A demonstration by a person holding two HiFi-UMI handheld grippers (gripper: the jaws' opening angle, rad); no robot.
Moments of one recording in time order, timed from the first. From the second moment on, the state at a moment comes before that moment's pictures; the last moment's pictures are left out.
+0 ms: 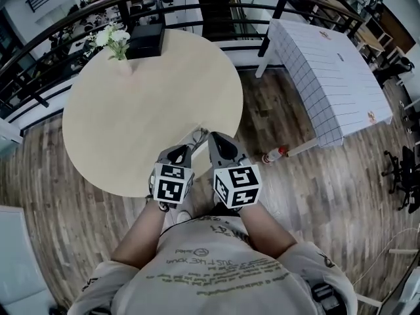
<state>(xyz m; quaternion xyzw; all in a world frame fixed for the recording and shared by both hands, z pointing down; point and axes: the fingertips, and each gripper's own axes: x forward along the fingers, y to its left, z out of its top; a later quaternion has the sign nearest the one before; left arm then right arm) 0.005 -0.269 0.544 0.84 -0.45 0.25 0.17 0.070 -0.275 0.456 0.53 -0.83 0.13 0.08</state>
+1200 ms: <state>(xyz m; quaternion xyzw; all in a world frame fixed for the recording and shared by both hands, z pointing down) 0.044 -0.328 0.704 0.76 -0.41 0.47 0.18 0.170 -0.323 0.509 0.53 -0.82 0.18 0.11</state>
